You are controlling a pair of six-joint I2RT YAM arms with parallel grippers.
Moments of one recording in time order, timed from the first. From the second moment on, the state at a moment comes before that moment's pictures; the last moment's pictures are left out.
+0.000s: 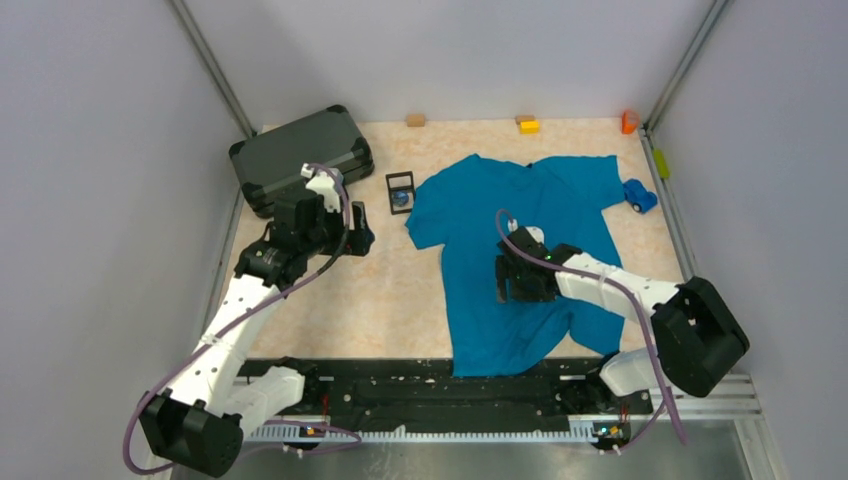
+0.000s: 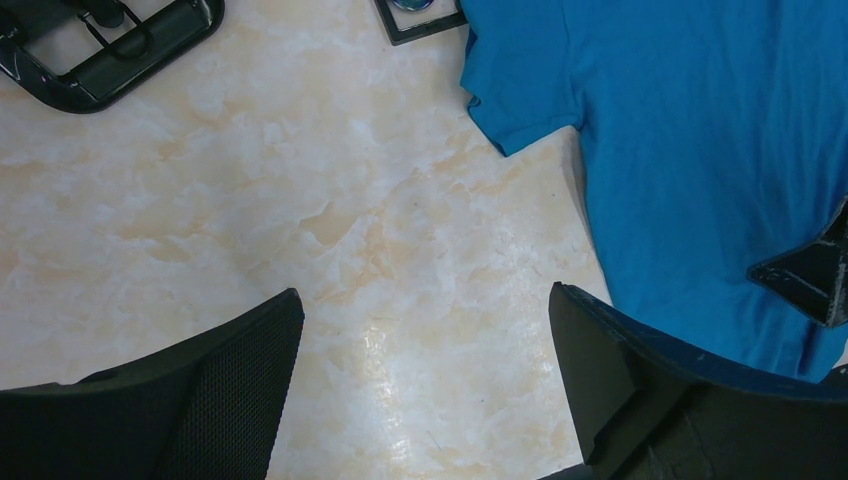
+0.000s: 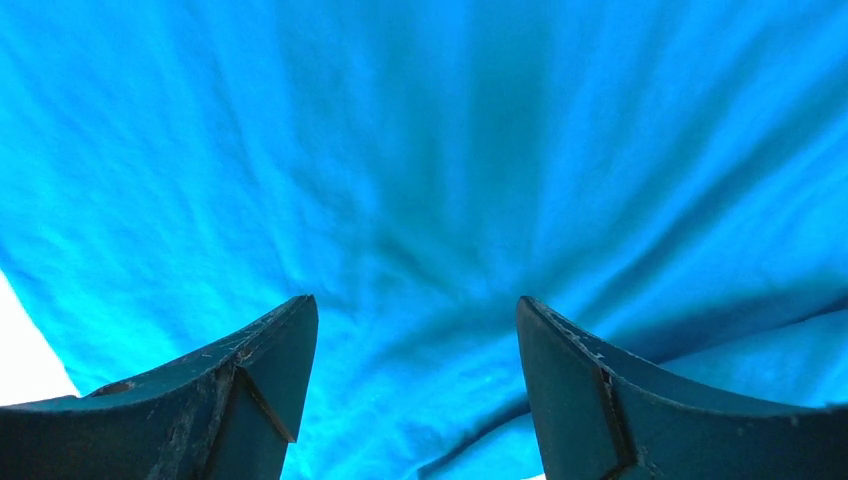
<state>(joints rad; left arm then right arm) -0.29 1.00 0.97 -0.58 0.09 -0.21 0.68 1.38 0.74 -0.58 0.20 0.62</state>
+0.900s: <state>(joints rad) -0.25 1.44 0.95 -0.08 0.17 -0.57 0.55 1.62 1.19 -0.01 -0.18 0.40</state>
